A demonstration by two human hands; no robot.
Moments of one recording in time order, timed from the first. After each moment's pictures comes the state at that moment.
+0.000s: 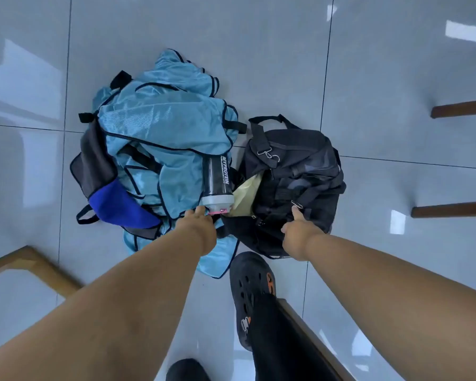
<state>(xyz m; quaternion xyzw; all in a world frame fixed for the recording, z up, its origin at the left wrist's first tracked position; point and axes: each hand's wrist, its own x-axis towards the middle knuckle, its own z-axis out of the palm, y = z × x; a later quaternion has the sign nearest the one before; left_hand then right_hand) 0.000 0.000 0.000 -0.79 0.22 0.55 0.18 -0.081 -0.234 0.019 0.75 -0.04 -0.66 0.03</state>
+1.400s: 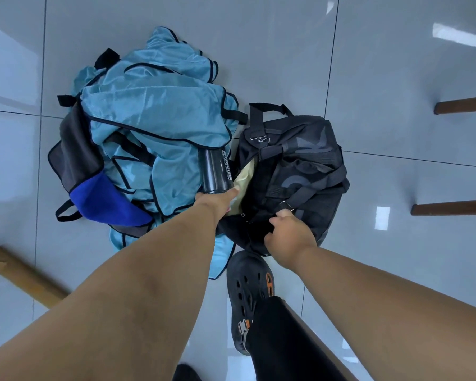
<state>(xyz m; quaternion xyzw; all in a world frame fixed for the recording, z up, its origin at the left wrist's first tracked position) 0.021 -0.039 -0.051 -0.67 -0.42 0.48 -0.37 -0.092 -0.192 0.019 0.84 -0.22 -0.46 -0.17</state>
